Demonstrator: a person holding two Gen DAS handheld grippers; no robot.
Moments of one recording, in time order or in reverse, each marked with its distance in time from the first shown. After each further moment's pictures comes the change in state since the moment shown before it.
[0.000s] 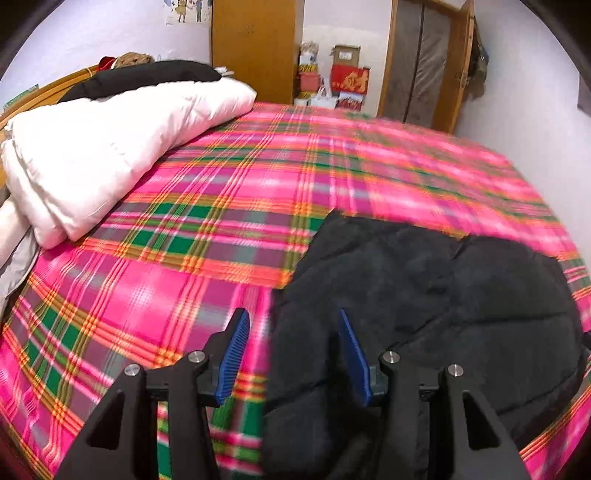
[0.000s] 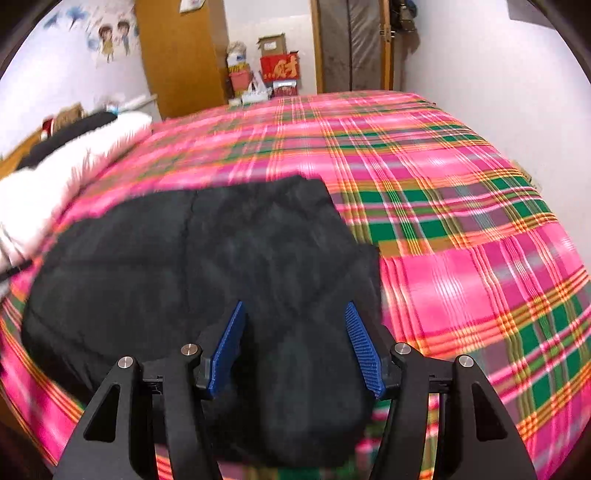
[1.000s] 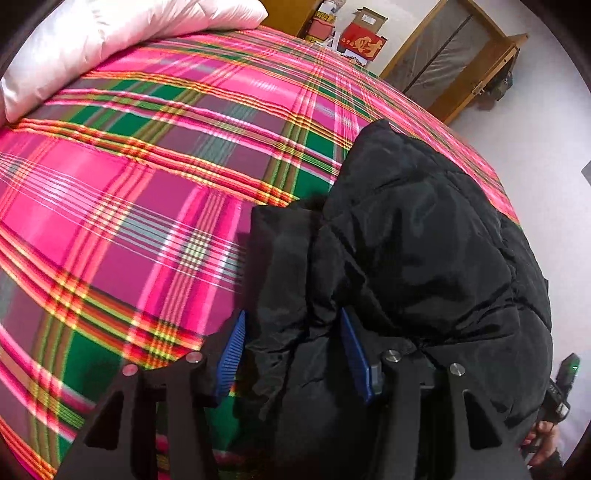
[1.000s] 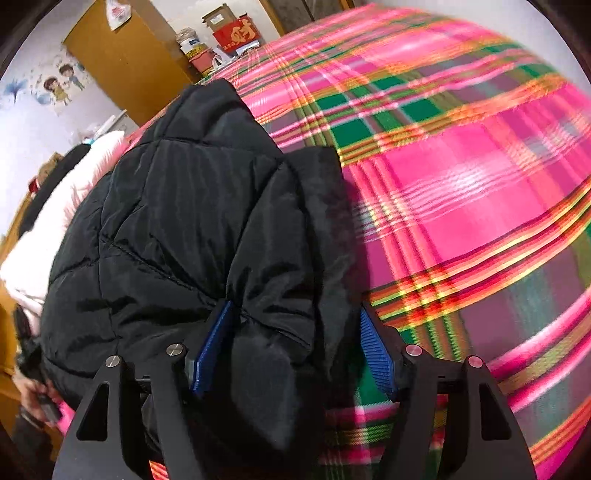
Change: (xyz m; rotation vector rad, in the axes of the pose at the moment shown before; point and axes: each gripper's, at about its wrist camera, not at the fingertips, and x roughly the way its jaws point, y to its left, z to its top) left arm 0.089 0.023 -0.031 -0.238 0.229 -0.288; right arm 0.077 -0.073 -0.023 0.341 0.186 0.240
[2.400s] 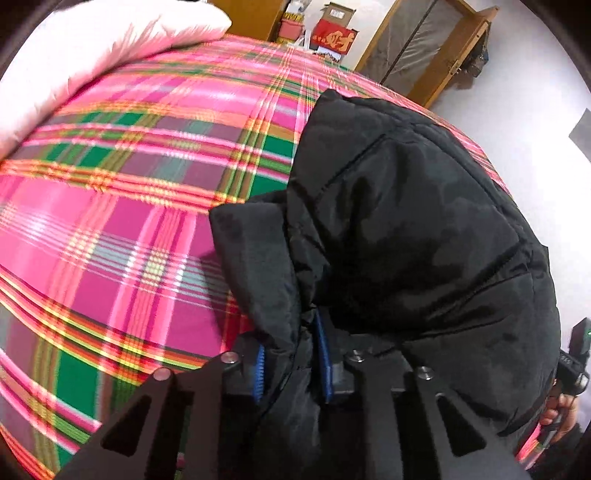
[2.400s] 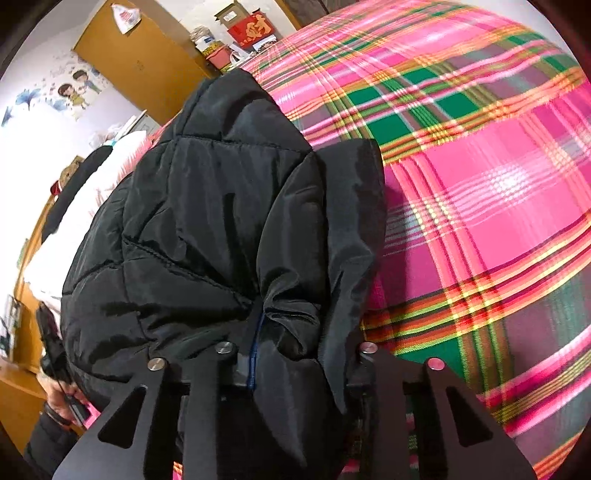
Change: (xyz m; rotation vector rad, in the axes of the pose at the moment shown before) left arm 0.003 -0.046 -0.002 0.129 -0.031 0.023; right arm -0.004 0.028 0.004 -0.037 0.002 0.059
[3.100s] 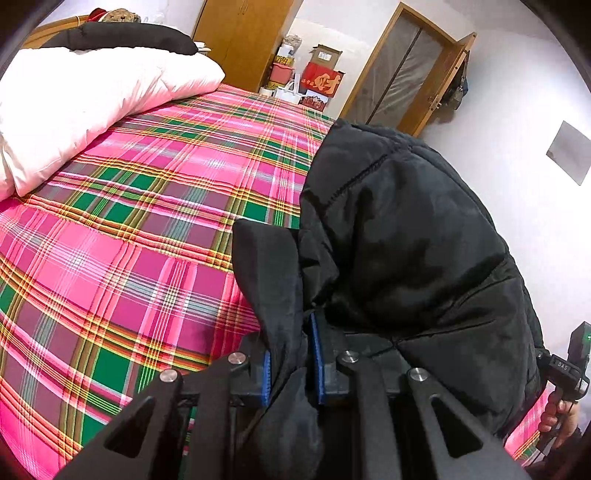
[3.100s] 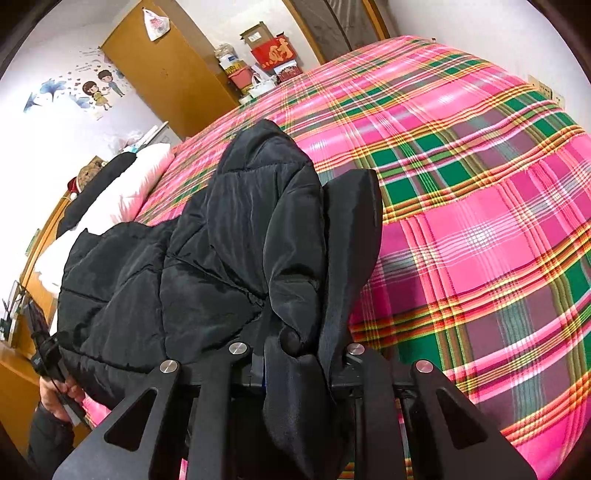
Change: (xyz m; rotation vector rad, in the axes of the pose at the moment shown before) left arm -0.087 -0.016 0.000 0.003 -0.168 -0.048; right arm -0.071 0.034 0.005 -0.065 -0.096 0.025
